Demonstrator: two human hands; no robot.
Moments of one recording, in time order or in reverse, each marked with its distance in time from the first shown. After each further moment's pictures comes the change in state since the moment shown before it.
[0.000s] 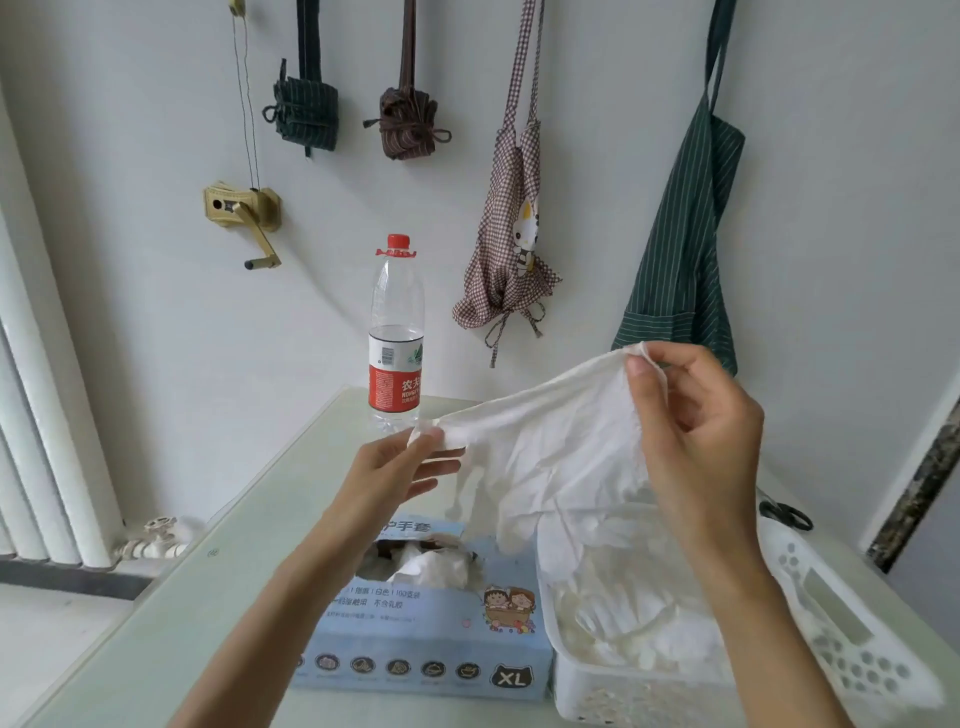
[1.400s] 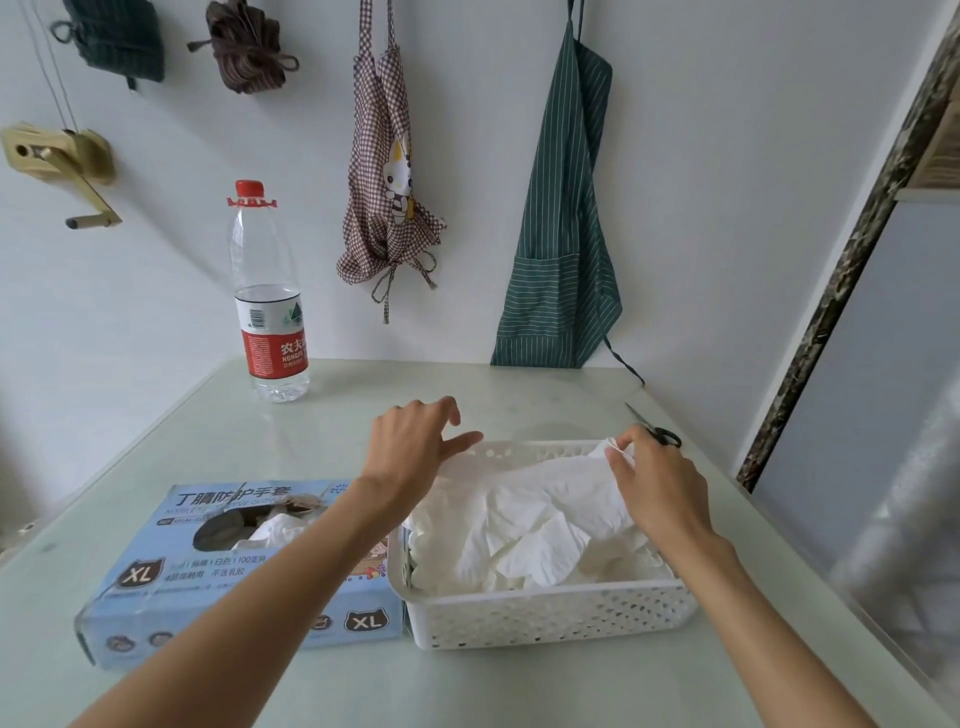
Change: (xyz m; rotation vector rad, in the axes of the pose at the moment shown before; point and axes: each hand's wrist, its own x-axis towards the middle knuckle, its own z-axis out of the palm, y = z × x) left_hand 0.063 -0.060 0.137 1.287 -0.006 0.414; right_hand -0.019 0.128 -0.149 -1.199 -0.342 0.420
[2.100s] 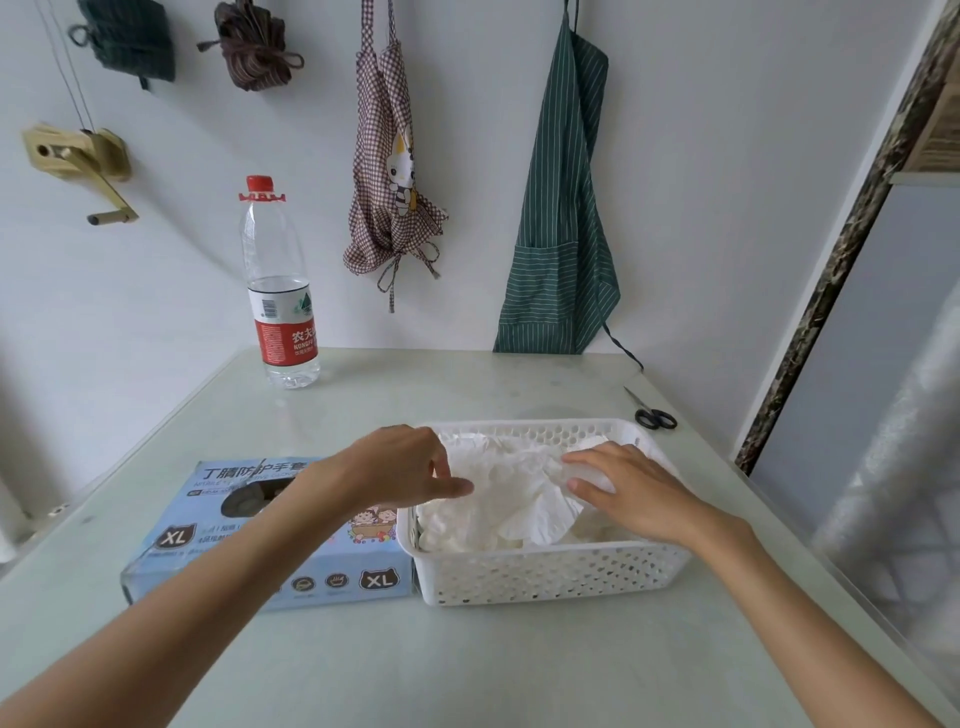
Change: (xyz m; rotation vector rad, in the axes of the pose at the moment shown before) left_hand -0.047 0.008 -0.072 -0.034 -0.646 0.125; right_hand -0.026 0.002 -0.018 0.032 -0.507 -0.325
